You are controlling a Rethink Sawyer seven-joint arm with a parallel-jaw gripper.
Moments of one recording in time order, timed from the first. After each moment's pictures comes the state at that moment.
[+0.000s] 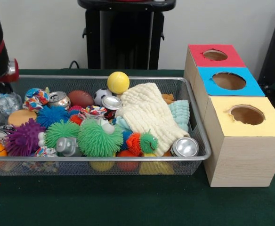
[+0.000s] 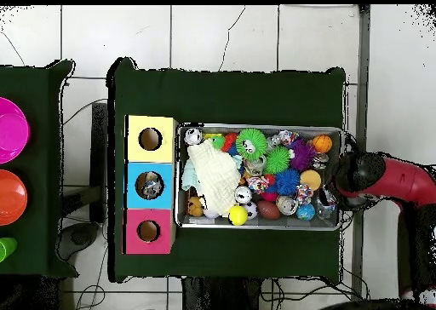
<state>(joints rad) -0.83 -0.40 0.24 1.26 -0.62 1.15 1.21</state>
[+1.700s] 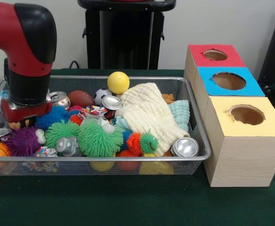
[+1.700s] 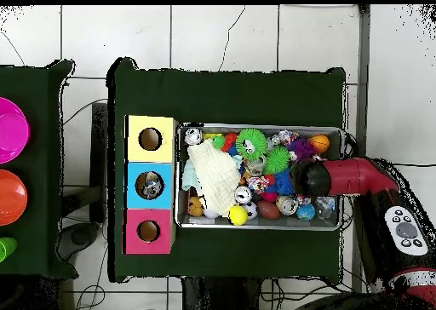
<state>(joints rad) -0.76 -0.40 0.34 1.39 -0.88 0.59 1.12</state>
